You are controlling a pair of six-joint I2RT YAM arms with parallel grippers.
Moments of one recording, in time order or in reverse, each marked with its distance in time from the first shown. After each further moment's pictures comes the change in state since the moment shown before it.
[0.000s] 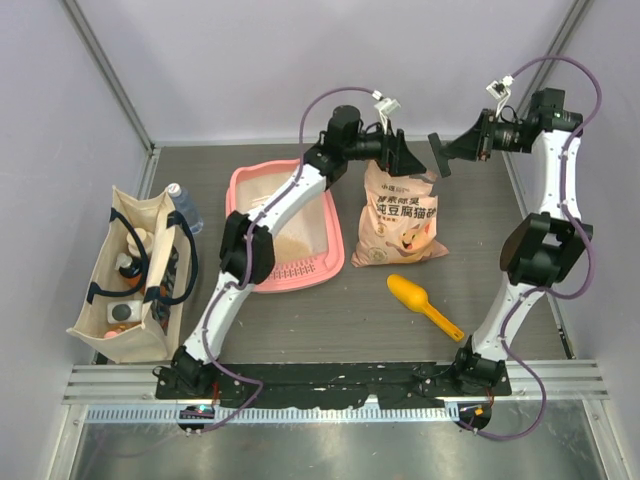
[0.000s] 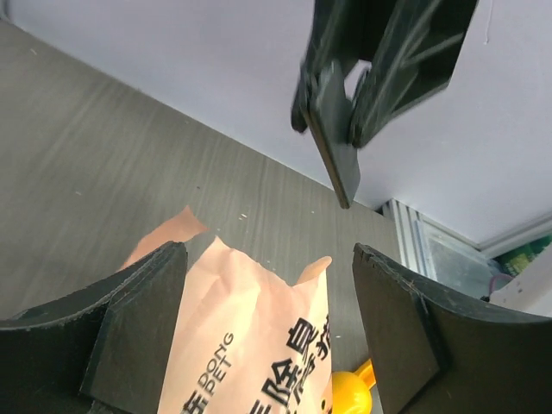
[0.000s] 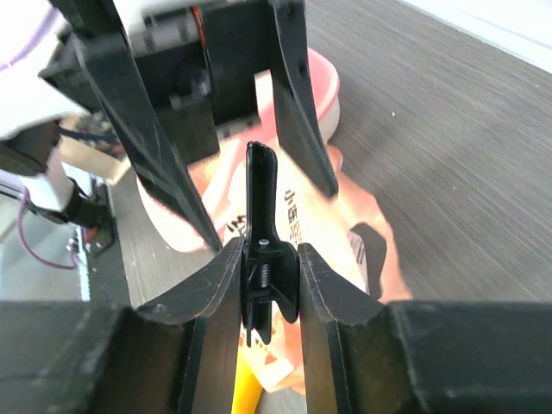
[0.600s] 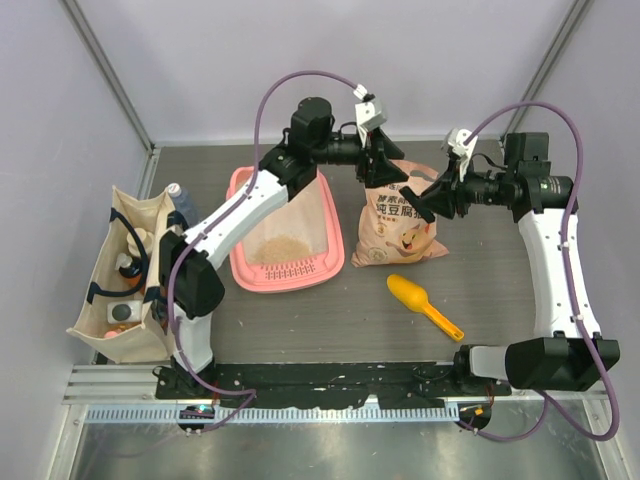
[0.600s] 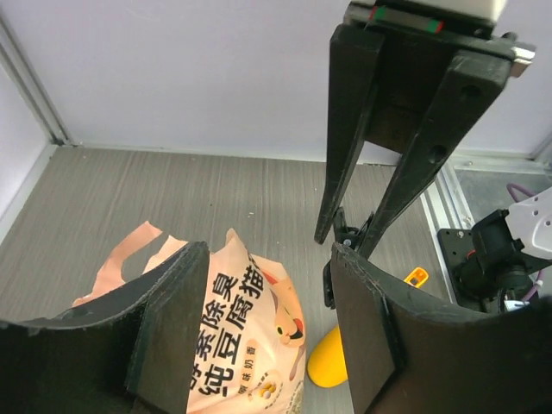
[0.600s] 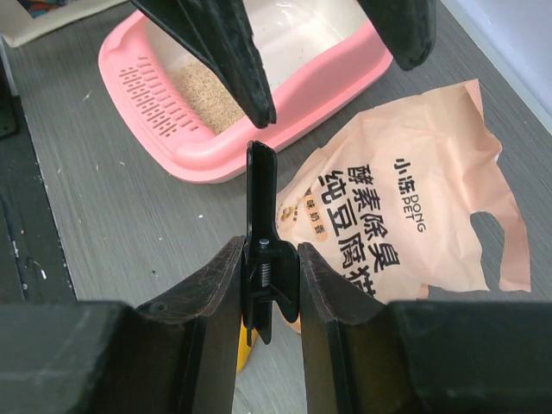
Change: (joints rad) left arm -0.021 -0.595 -0.508 -0.068 0.019 0.480; right arm 0.202 -0.753 -0.691 0.235 0.321 -0.169
